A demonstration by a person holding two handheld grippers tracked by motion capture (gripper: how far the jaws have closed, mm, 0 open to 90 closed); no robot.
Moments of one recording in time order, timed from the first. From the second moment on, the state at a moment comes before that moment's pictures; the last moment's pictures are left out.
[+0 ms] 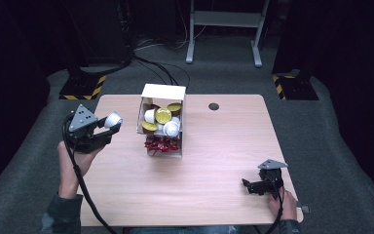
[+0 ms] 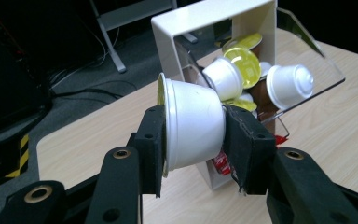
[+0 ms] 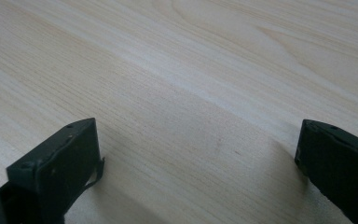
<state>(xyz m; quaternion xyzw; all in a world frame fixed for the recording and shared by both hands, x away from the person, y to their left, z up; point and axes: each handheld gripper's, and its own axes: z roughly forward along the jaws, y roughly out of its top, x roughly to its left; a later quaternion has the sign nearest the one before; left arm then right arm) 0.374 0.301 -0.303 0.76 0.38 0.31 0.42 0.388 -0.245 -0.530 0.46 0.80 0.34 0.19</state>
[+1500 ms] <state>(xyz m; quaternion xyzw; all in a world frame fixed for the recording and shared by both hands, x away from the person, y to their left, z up) 0.404 0.343 -0.418 0.75 0.47 0.26 0.39 0.388 -0.245 -0.530 0.46 0.80 0.34 0.19</state>
